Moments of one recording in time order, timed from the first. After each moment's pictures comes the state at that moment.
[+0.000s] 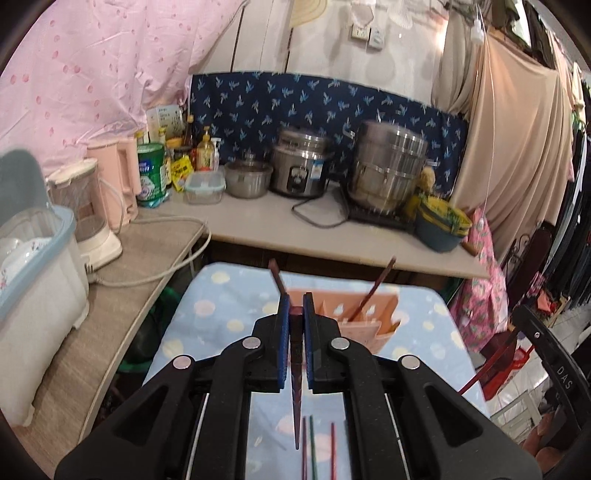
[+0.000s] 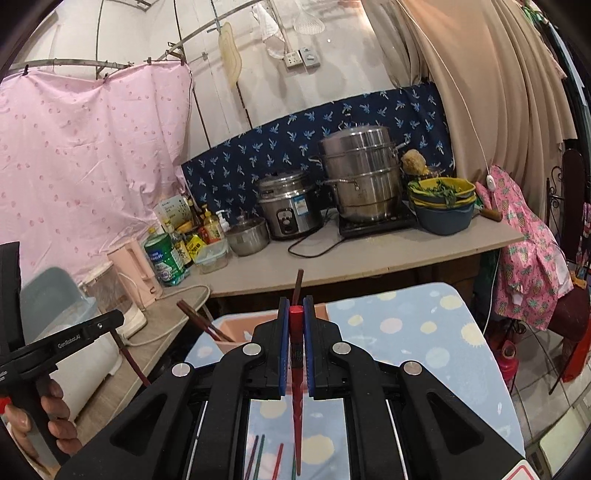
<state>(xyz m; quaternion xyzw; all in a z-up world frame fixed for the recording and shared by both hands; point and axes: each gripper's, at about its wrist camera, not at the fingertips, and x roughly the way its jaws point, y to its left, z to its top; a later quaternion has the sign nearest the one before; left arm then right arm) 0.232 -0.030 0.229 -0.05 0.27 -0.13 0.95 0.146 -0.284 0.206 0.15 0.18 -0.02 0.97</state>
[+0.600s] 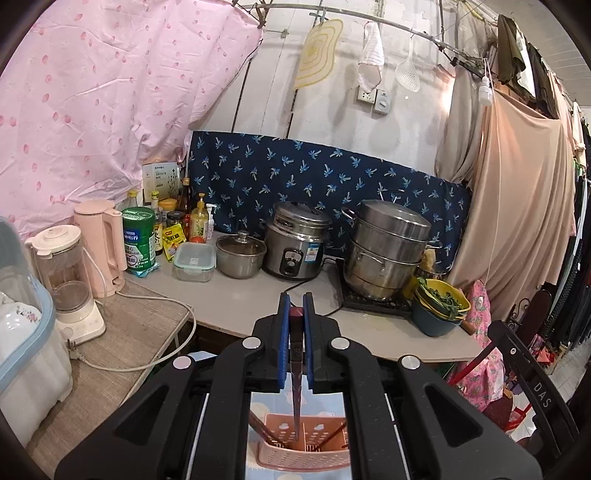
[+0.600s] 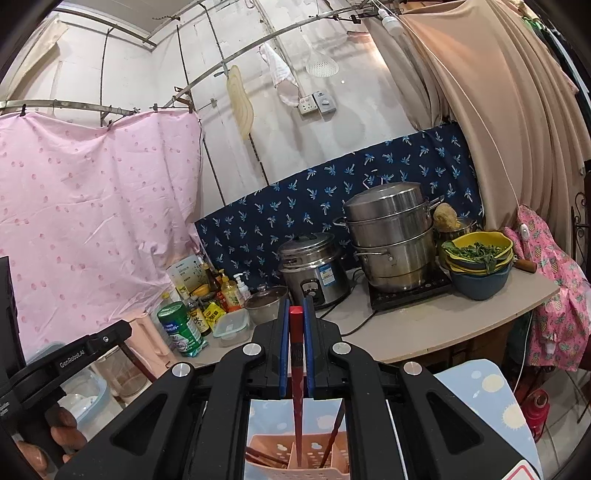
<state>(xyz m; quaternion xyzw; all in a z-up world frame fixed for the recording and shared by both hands) 0.310 -0.051 0.303 -0.09 0.17 -0.12 0.97 0.252 -0.285 0.281 0.17 0.10 0.00 0.98</state>
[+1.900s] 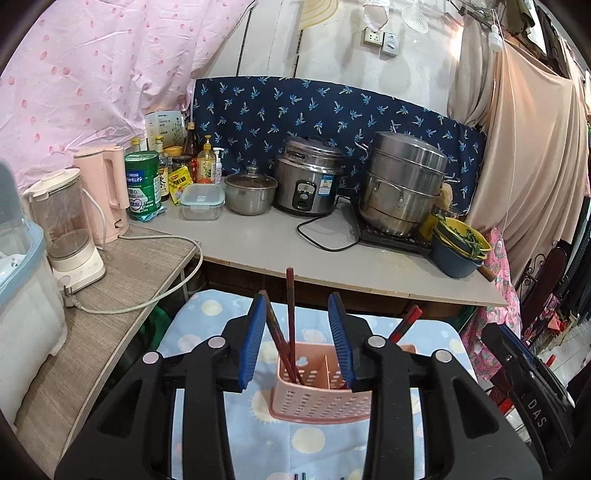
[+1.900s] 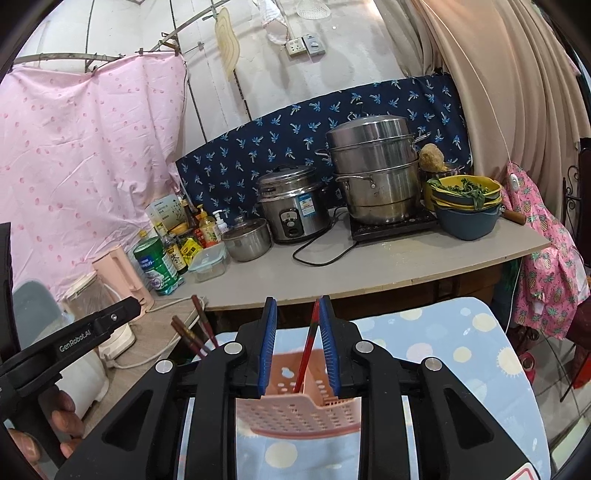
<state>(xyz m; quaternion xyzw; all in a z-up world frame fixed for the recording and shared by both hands) 0.304 -0.059 0.213 -0.06 0.26 -0.10 0.96 0.244 -0.271 0.190 0.15 0.20 -0.02 0.97</state>
